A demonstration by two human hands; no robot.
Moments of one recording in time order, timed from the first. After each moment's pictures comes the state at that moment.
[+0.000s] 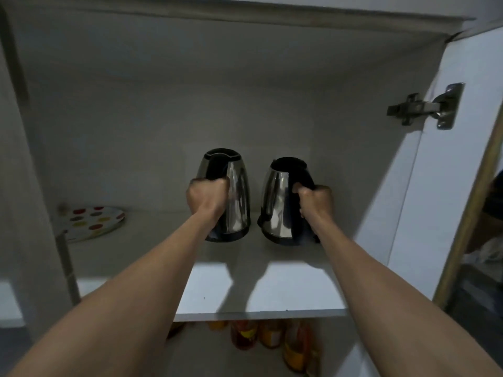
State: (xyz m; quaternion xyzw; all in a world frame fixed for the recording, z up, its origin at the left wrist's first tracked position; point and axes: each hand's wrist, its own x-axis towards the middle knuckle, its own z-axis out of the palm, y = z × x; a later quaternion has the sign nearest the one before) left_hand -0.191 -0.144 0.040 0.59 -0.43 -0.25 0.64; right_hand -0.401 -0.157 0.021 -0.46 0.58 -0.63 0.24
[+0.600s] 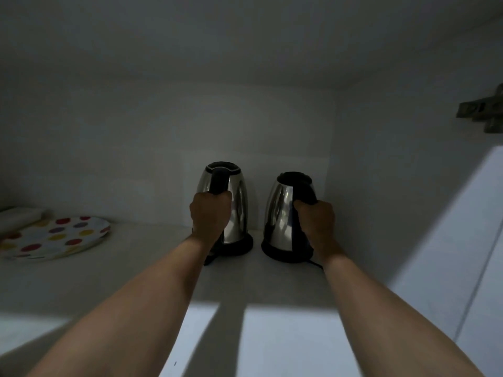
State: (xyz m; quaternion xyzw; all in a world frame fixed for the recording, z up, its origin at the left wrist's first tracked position) left_hand -0.212 -0.290 0.015 0.63 -0.41 -0.22 0.63; right_hand -0.420 -0.311 -0.005 -0.46 0.61 -0.60 0.24
